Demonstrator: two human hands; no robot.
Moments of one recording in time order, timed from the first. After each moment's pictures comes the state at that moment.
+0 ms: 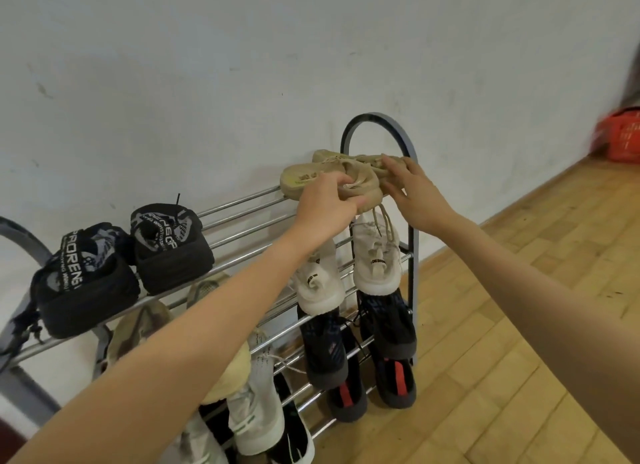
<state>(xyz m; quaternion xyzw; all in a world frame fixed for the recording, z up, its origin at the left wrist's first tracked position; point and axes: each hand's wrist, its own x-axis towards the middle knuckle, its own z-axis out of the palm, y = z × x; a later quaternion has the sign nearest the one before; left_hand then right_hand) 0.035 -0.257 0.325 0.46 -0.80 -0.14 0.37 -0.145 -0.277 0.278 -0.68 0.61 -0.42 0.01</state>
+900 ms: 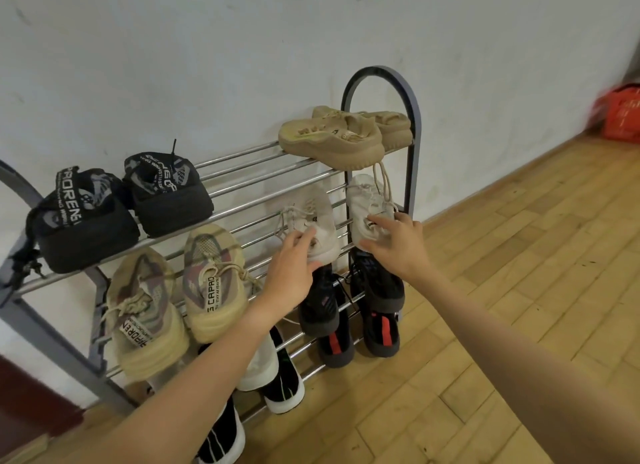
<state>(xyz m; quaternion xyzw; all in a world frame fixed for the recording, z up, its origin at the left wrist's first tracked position) 0.110 -0.238 0.177 0.53 -0.81 -0.11 0.23 -0.091 -0.214 0.177 -0.61 0.70 -0.35 0.11</state>
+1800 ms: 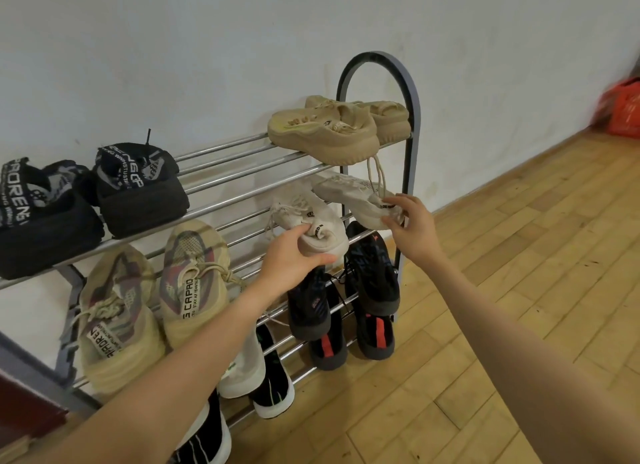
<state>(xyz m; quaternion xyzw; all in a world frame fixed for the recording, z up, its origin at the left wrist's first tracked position) 0.092 -0.261 0.180 0.52 -0.75 -0.27 0.29 -0.136 -0.253 0.161 -0.59 0.63 -0.49 0.13</state>
